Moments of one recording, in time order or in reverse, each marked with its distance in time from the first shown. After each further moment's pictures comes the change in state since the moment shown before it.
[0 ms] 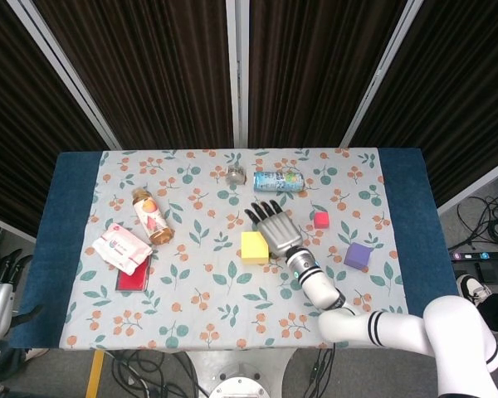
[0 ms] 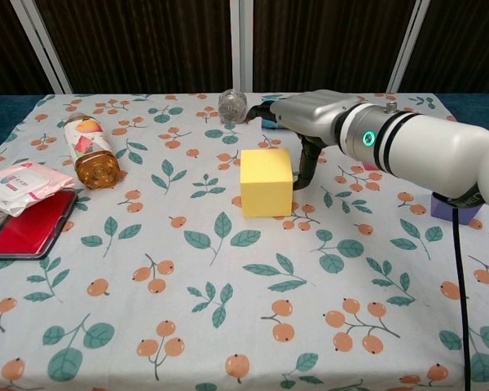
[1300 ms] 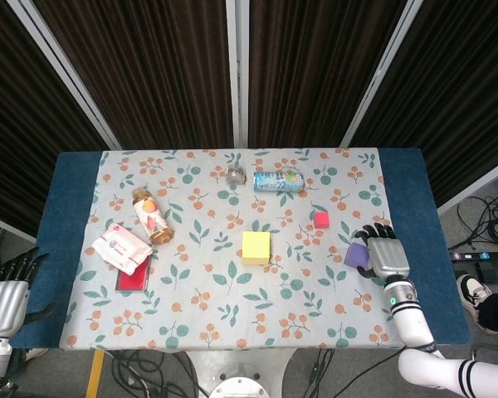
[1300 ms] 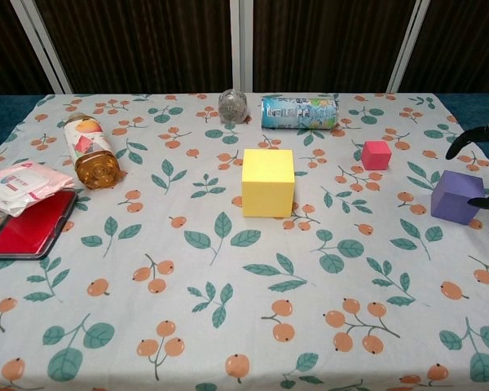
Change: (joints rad) left arm -0.030 -0.013 0.009 -0.003 0.038 -0.028 0.002; right arm -0.407 0.332 -0.130 -0.244 0.003 0.224 0.226
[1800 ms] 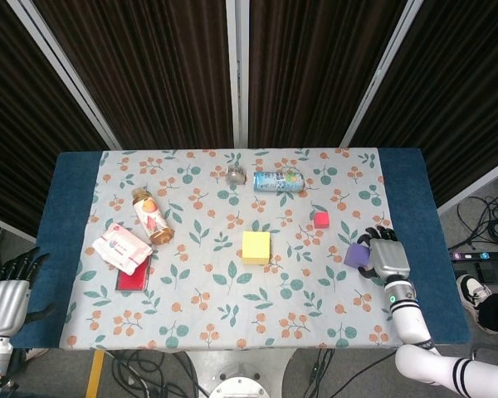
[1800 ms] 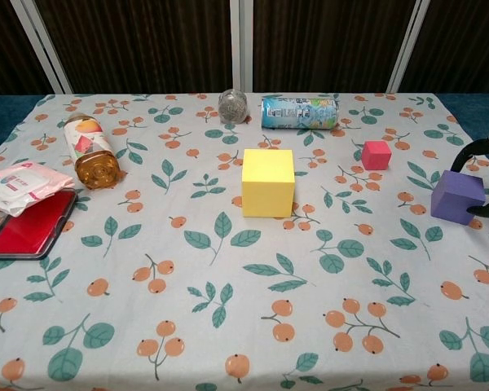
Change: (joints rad) left arm -0.006 -0.001 0.001 0.000 -0.008 -0.010 0.004; right arm -0.024 -0.045 0.036 0.075 0.021 -0.048 0.011
